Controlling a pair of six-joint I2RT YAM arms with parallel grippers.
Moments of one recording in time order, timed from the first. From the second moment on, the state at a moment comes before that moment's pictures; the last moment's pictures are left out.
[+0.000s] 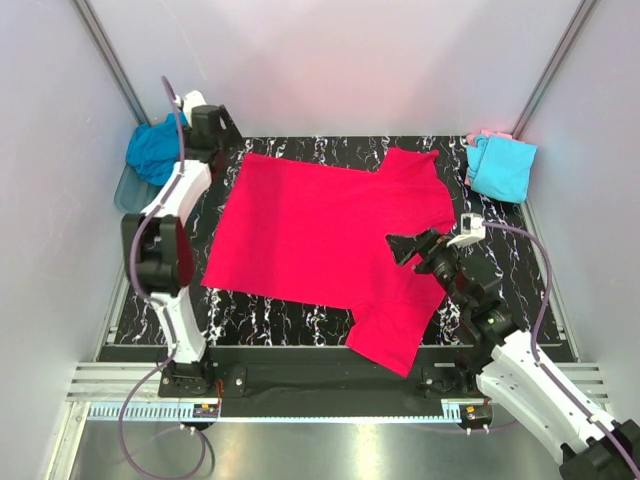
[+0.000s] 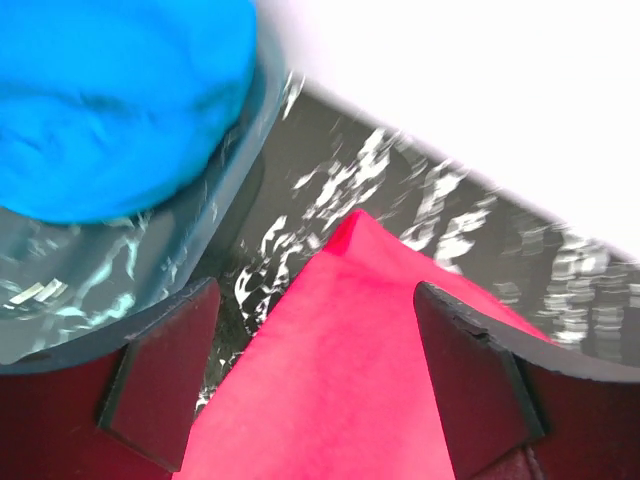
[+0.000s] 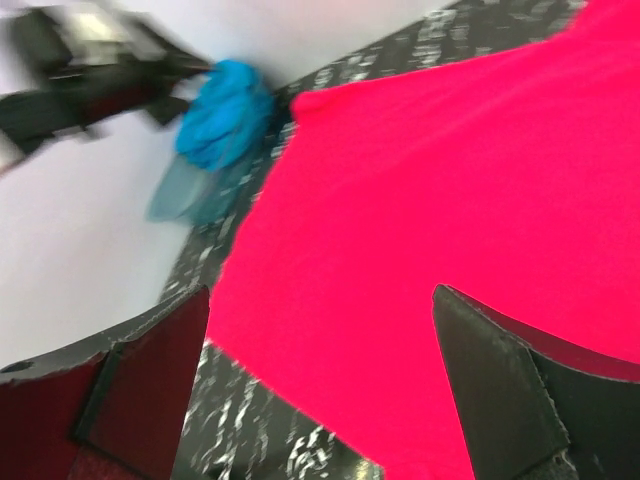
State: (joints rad) left arm -0.07 2.03 1.70 -0.17 -0.31 -0.44; right arm 0.50 0.59 0.40 0.16 0.03 0.71
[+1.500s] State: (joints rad) left arm -0.80 0.49 0.22 -0.04 -0.43 -0.54; right arm -0.10 2.28 1.87 -0.58 -0.13 0.53
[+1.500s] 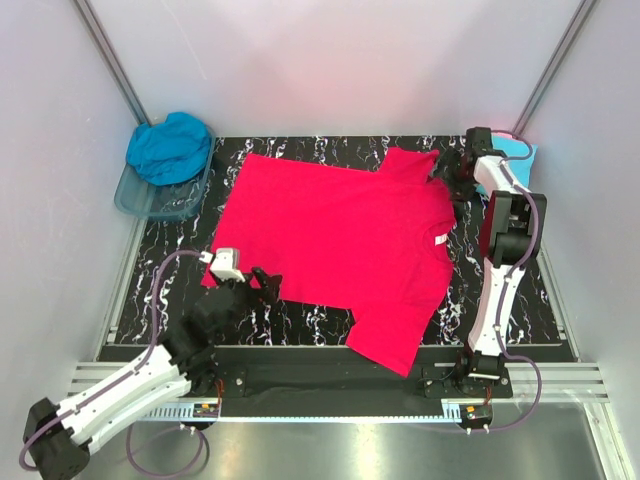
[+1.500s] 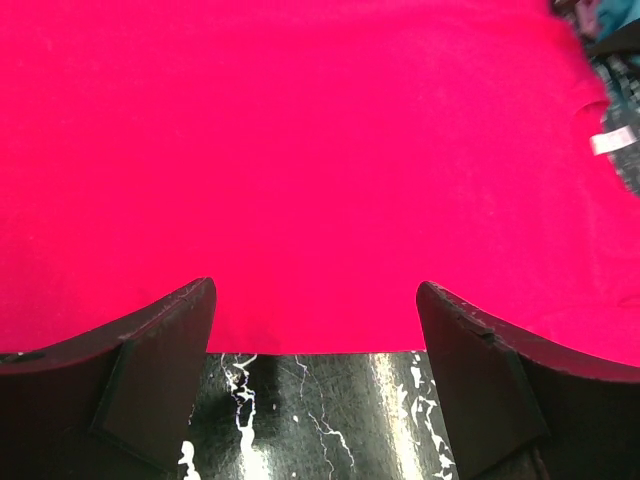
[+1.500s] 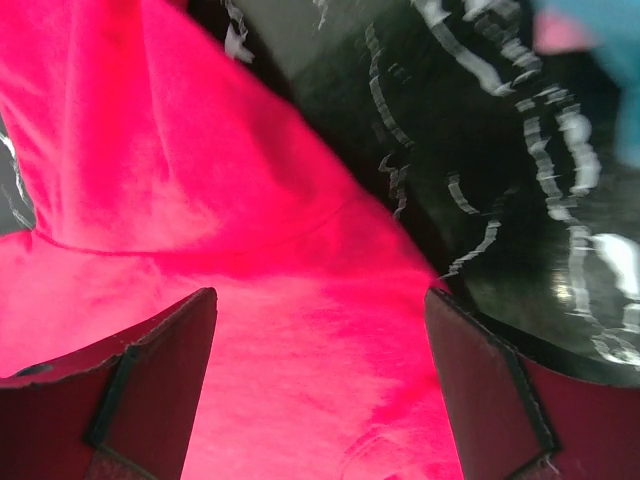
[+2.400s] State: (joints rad) left arm -0.80 0.39 0.18 -0.05 -0.43 -0.53; right arm -0.10 2.40 2.08 -0.53 -0.21 0.52
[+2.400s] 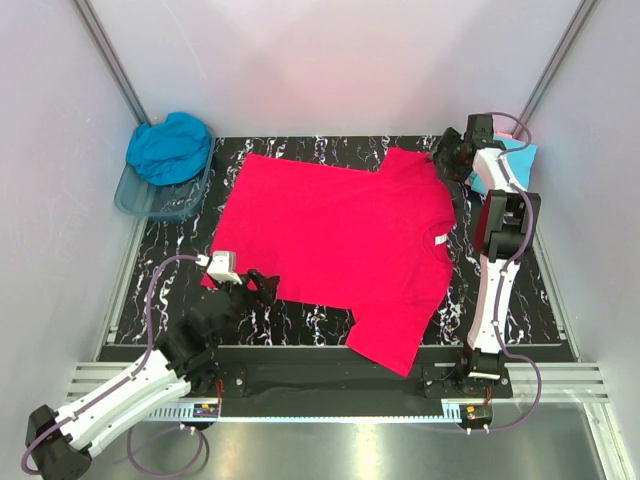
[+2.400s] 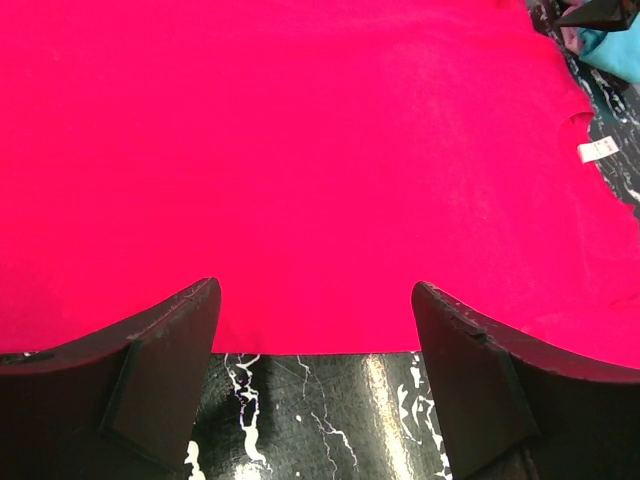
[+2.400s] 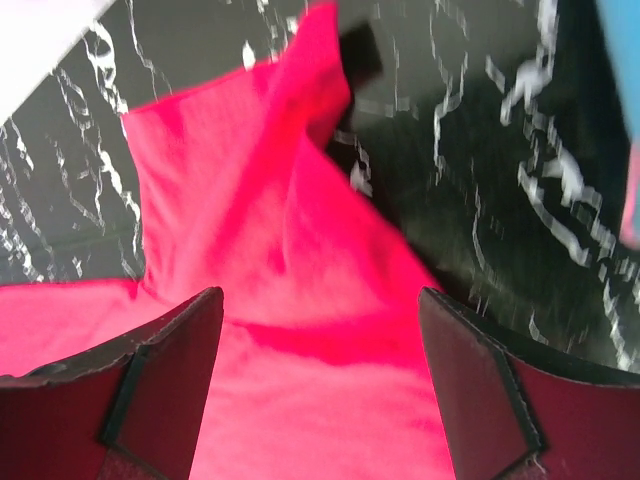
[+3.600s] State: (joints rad) left arm -0.80 0.31 0.15 -0.06 -0.43 -0.53; right arm -0.13 2.68 2.34 -0.30 -0.50 0.66
